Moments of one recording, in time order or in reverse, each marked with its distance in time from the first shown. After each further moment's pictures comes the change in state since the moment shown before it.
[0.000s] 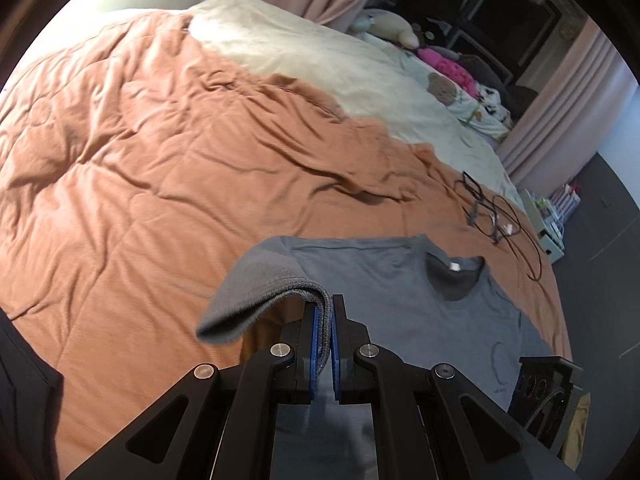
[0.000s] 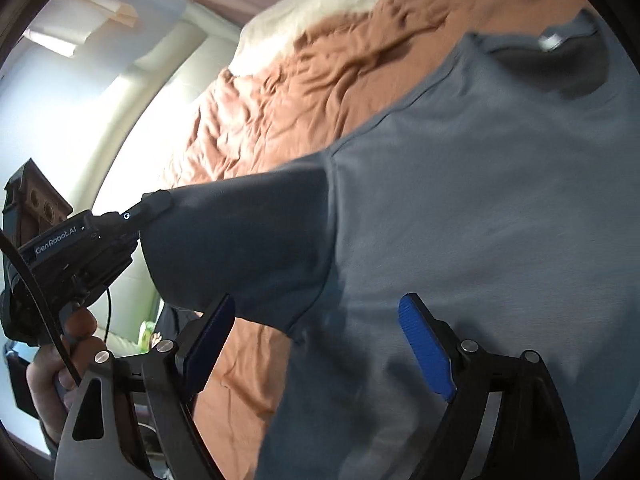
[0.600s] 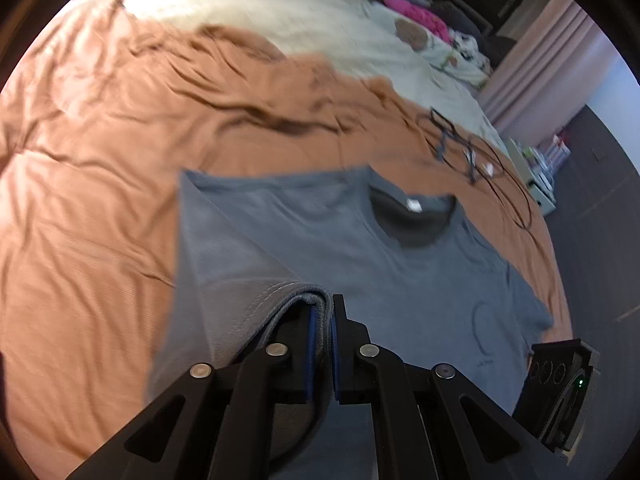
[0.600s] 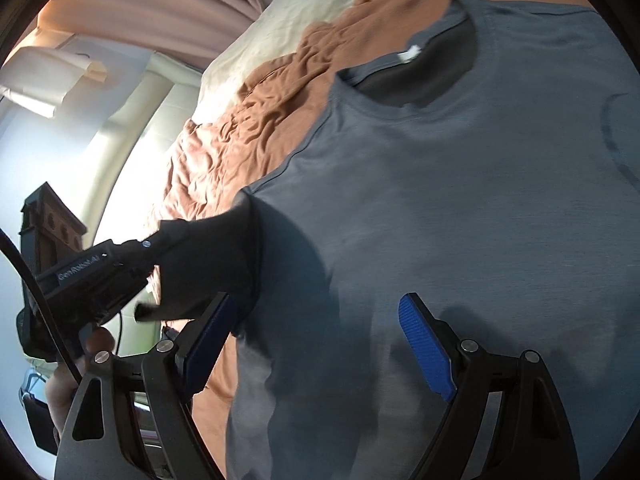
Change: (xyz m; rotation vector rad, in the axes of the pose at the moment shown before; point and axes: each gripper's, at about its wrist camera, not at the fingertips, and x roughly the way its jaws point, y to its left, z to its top) left arm 0.073 -0.087 -0.039 0.070 0.163 -0.054; right arm -0.109 -0.082 -0.025 0.142 -0.081 -0.005
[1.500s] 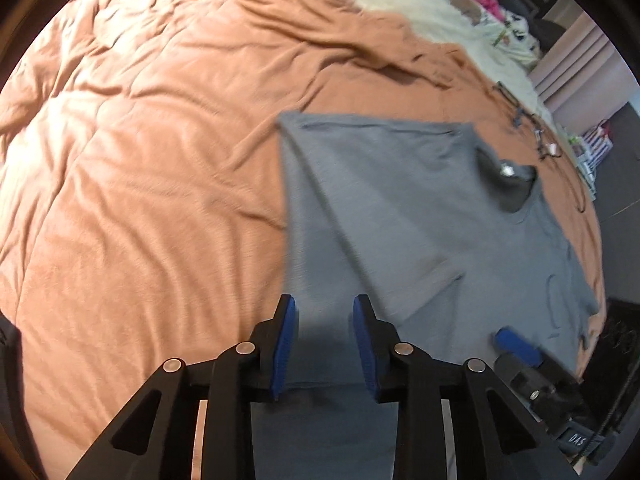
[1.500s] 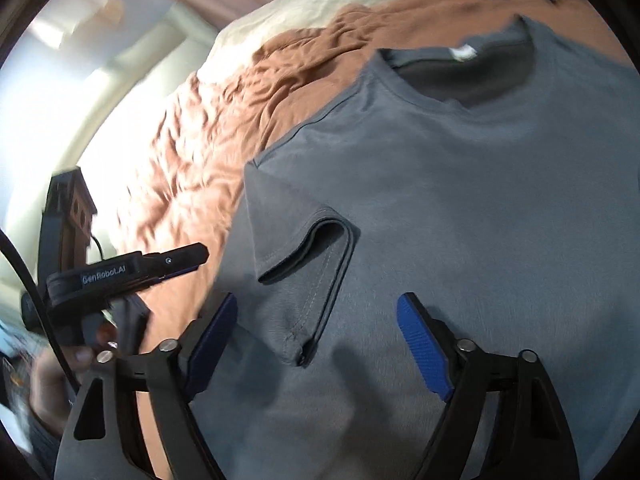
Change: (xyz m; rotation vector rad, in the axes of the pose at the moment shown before) left arm 0.014 0.098 -0.027 -0.061 0.114 0.151; right arm 0.047 0.054 -0.009 -0.290 0.069 -0.166
